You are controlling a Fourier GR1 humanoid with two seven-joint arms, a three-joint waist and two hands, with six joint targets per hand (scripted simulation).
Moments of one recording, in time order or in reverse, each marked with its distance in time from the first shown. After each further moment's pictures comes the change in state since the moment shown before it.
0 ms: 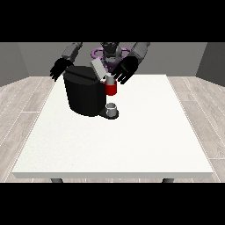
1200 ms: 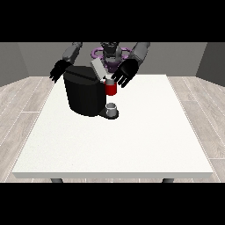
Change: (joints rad) left arm -0.011 0.006 -0.001 0.021 -0.033 -0.010 -0.017; right arm 0.017 0.003 -0.010 0.007 -0.003 -0.009 -0.028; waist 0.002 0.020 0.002
